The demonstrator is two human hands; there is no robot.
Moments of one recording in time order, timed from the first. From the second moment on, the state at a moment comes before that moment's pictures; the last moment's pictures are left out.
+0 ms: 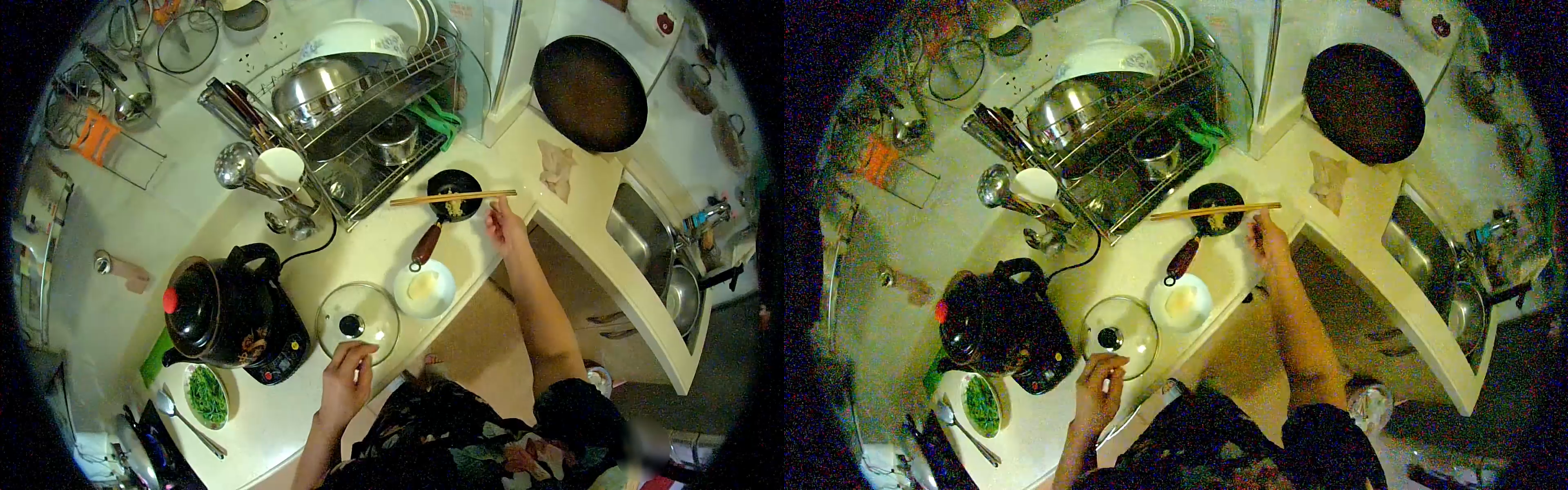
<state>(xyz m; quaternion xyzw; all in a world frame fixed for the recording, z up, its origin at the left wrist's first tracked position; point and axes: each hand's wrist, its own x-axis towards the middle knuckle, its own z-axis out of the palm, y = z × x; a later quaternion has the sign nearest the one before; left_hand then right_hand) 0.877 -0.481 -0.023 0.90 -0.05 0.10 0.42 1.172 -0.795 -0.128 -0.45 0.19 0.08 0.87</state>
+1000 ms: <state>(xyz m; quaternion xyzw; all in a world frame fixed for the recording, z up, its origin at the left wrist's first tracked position) 1.024 -0.545 -0.055 0.98 -0.11 -0.13 -0.01 1.031 -0.711 -0.079 -0.95 -0.20 -0.12 0.21</state>
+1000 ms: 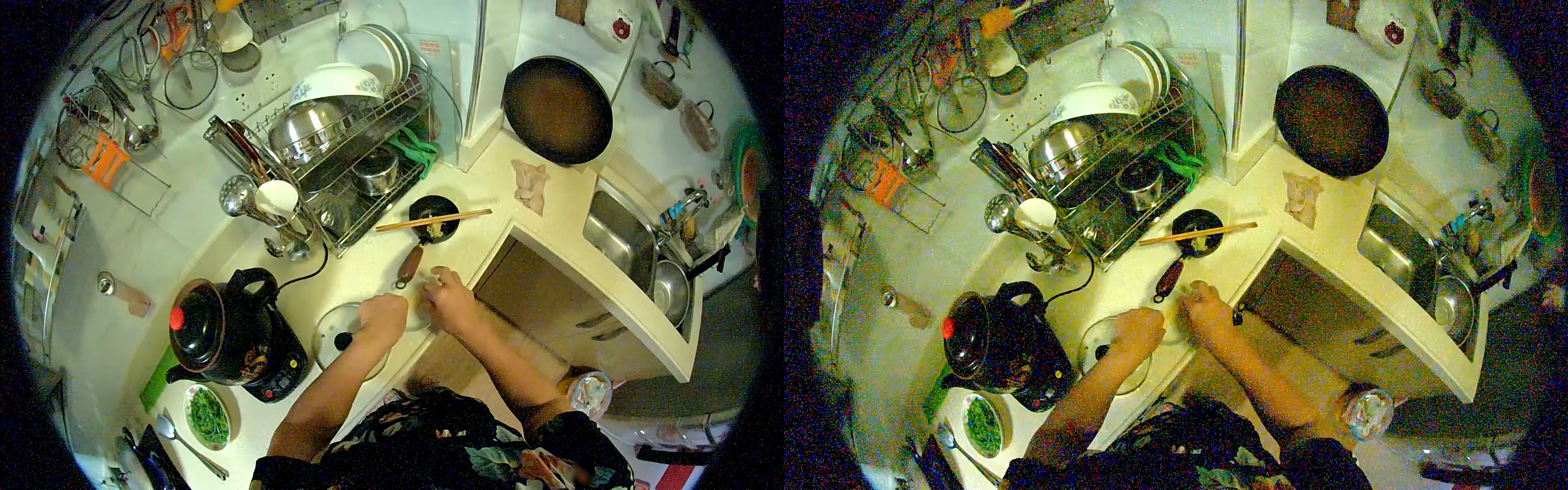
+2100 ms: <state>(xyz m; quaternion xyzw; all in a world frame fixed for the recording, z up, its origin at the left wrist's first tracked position) 1.010 -0.527 -0.063 0.97 -0.09 -0.10 0.18 1.022 -0.708 -0.046 -0.94 -0.20 -0.05 0.28</state>
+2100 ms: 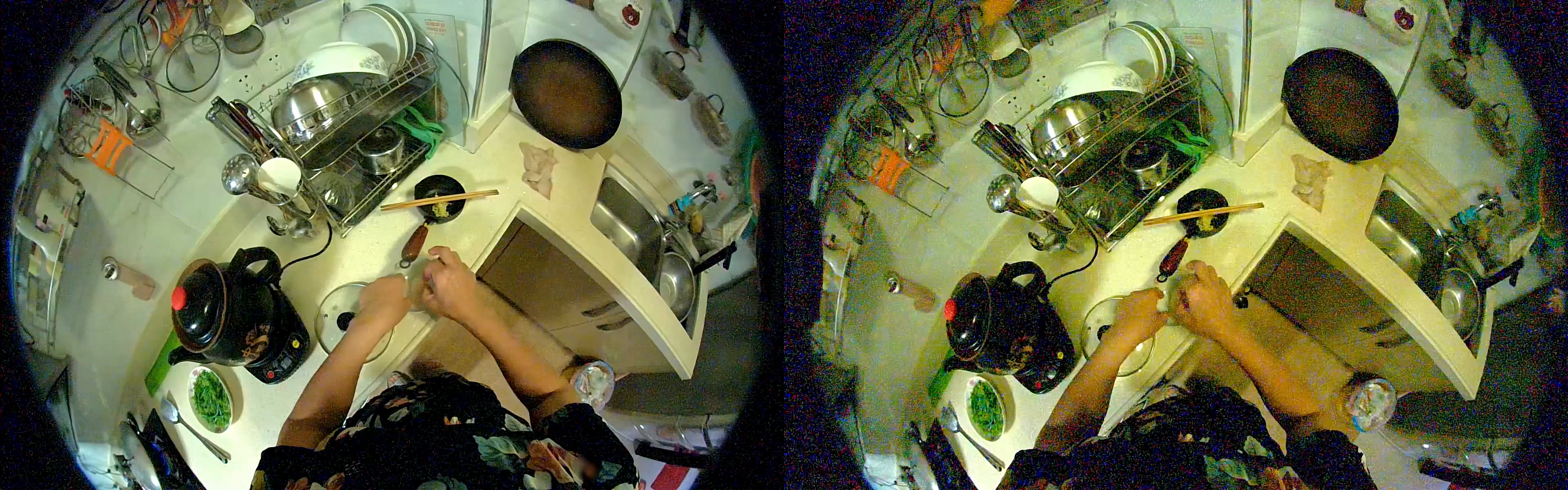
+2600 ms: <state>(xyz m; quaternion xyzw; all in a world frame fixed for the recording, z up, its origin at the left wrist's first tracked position) 0.960 -0.498 -0.003 0.70 -0.02 -0.16 0.70 1.003 -0.704 0.027 -0.78 -0.27 -0.02 0.56</state>
